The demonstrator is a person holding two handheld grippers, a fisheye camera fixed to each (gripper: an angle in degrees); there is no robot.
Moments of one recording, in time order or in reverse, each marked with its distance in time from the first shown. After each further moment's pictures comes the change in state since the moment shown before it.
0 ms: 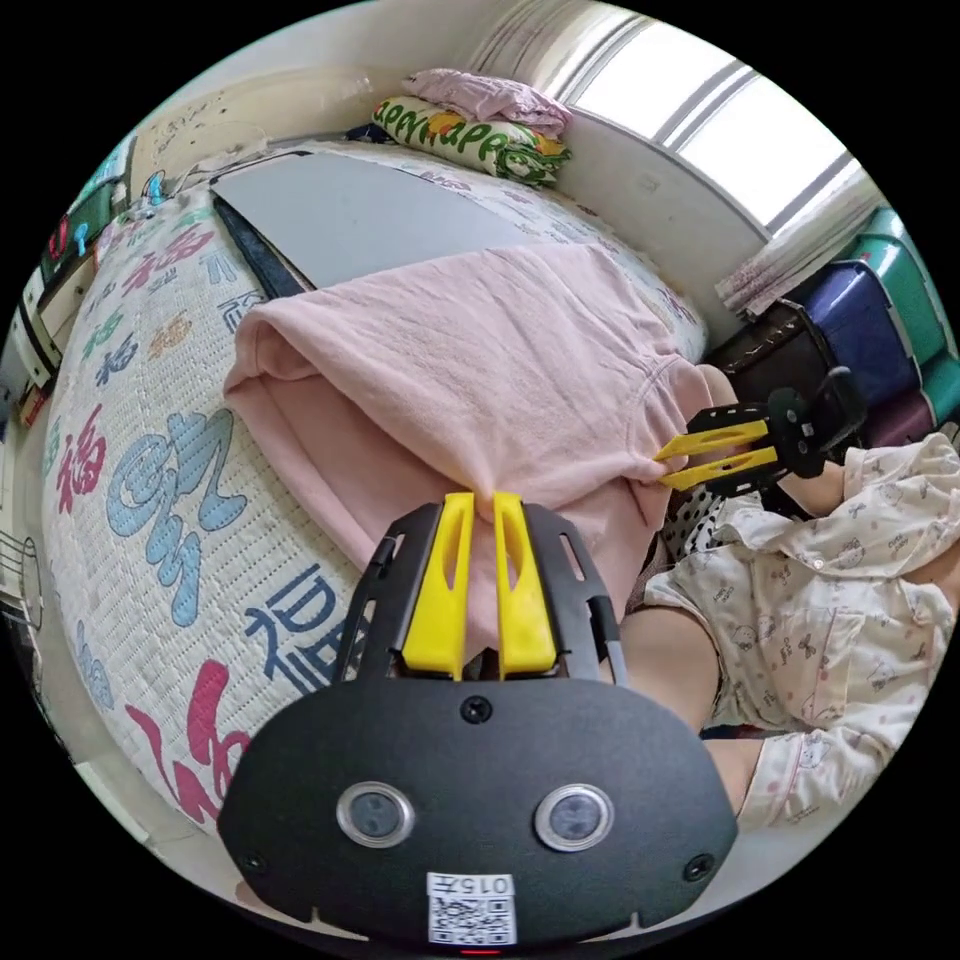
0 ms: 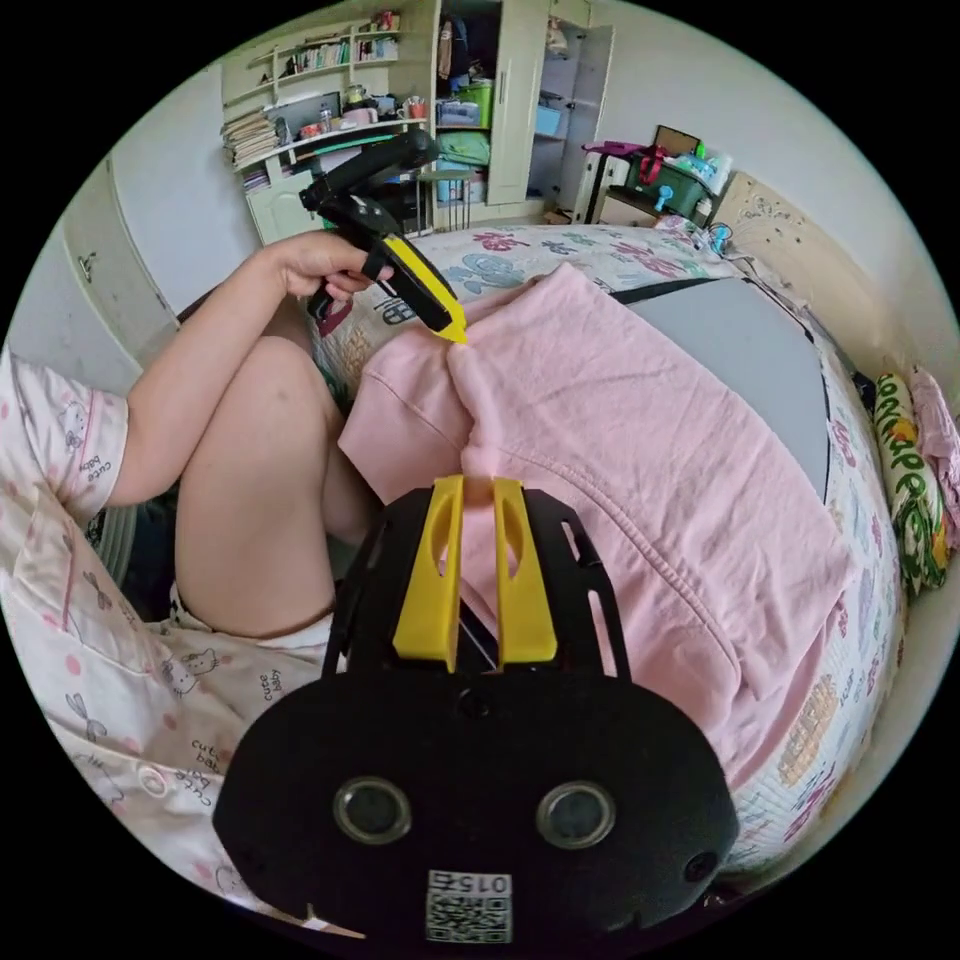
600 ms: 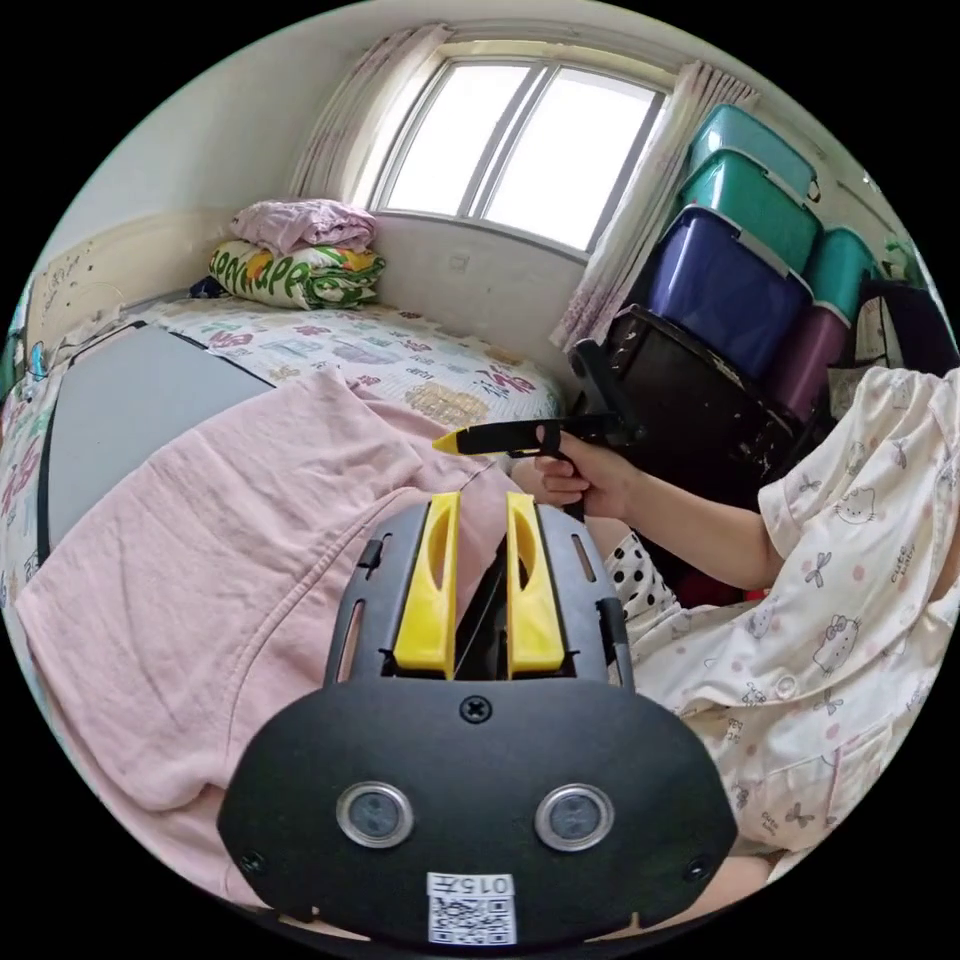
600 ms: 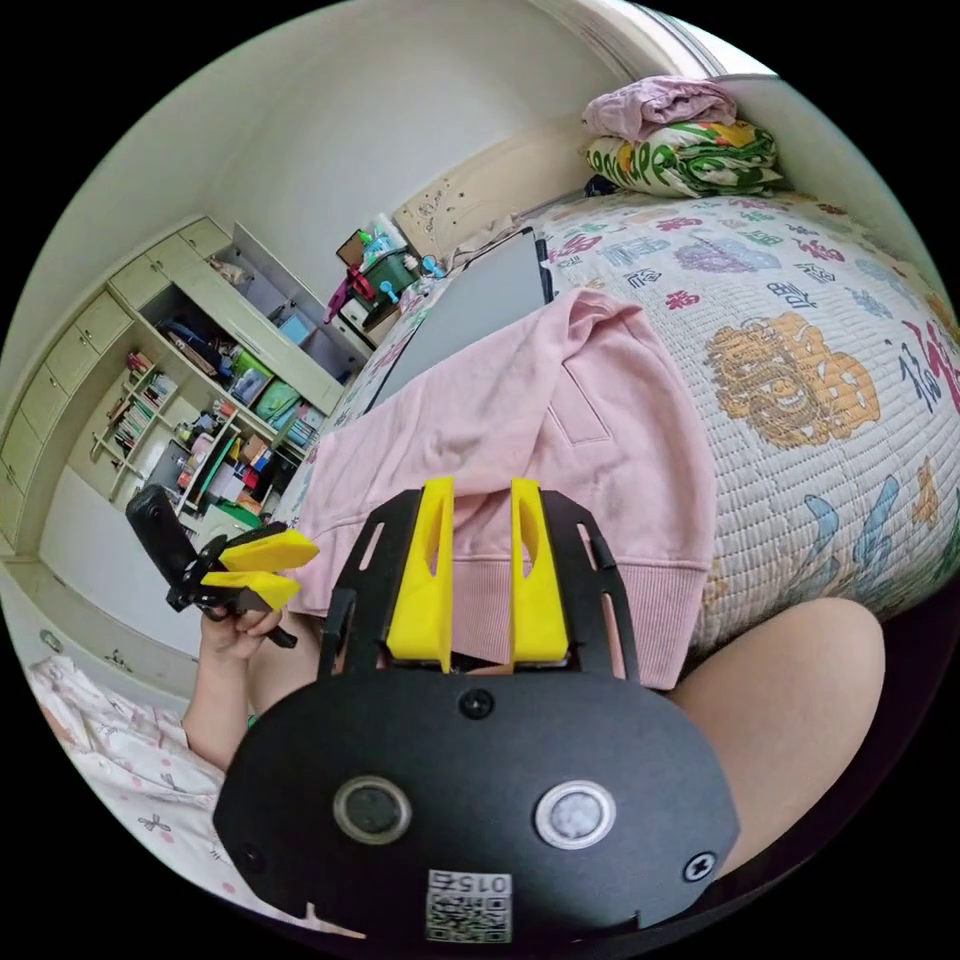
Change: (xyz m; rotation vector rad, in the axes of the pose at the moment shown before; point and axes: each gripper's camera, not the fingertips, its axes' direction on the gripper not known) left arm 0.384 -0.159 -0.047 0.359 0.203 0.314; right arm 0.290 -0.051 -0.260 0.396 -0.129 0.895
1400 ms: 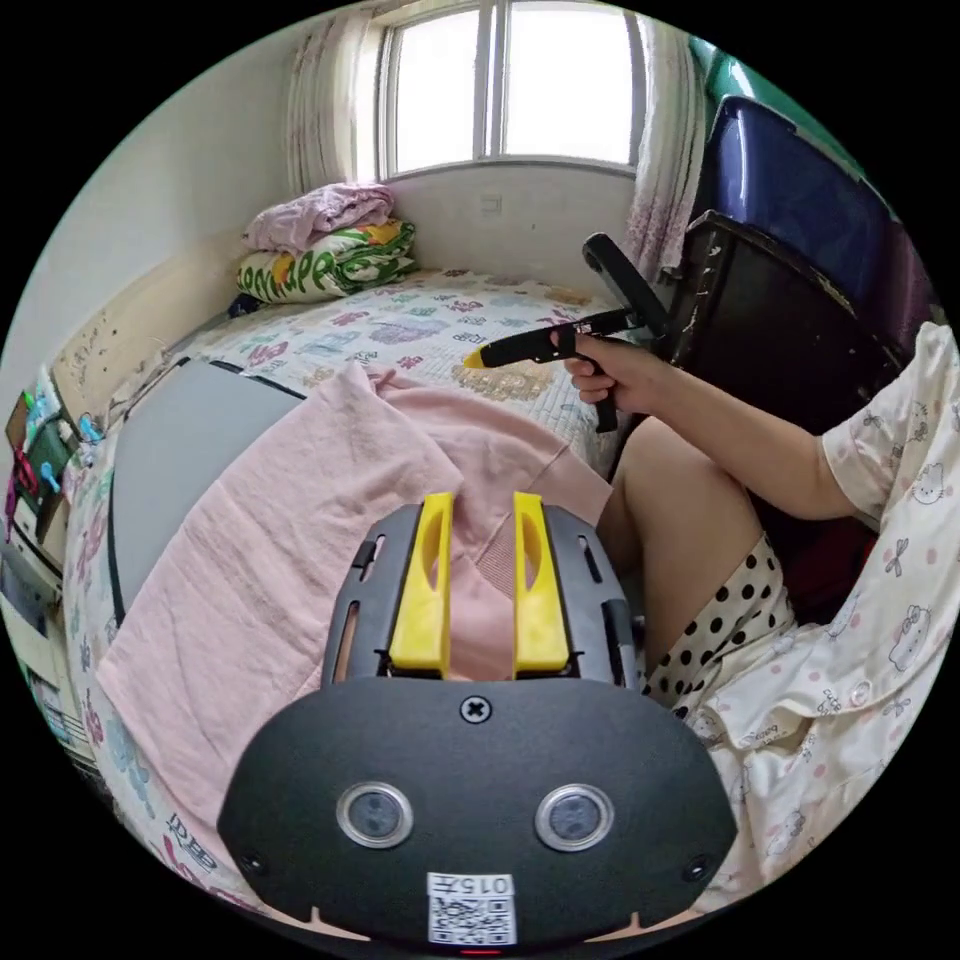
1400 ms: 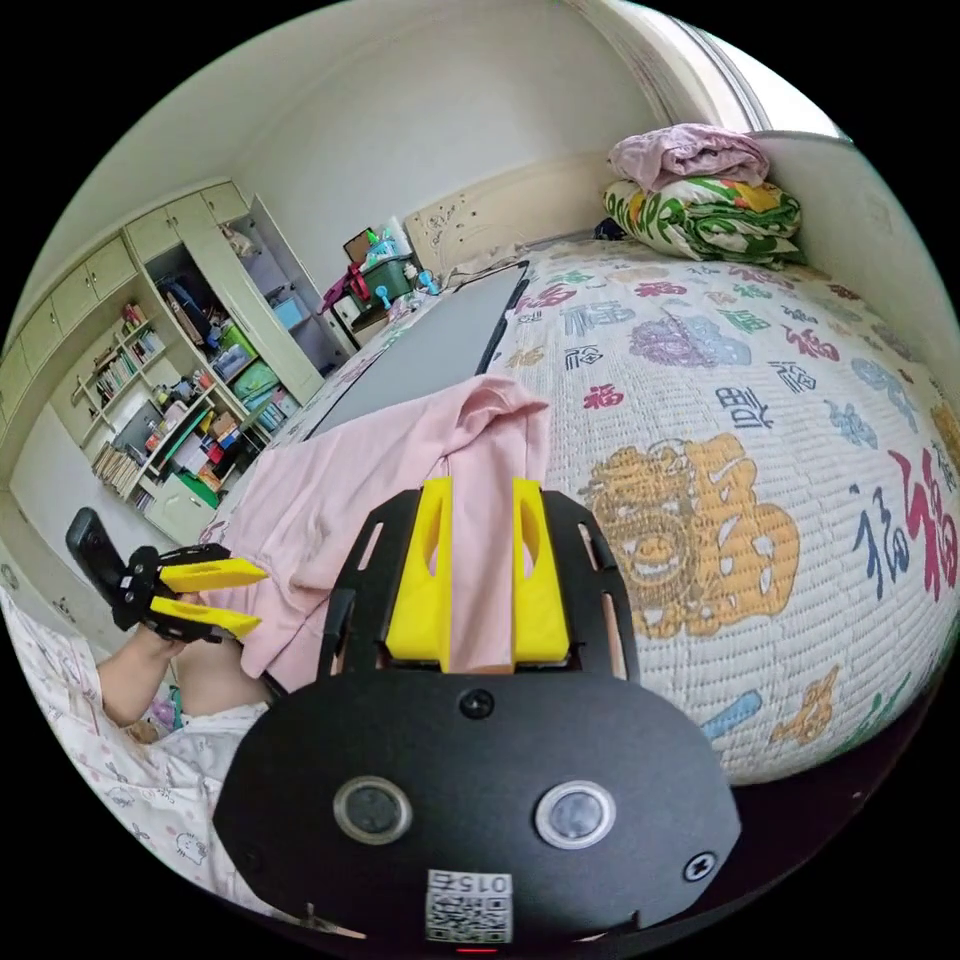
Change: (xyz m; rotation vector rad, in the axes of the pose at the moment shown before) left arm 0.140 -0.224 -0.018 -0.170 -0.329 0.105; right arm -0.114 -0.268 -0.025 0.041 0.100 -0.167
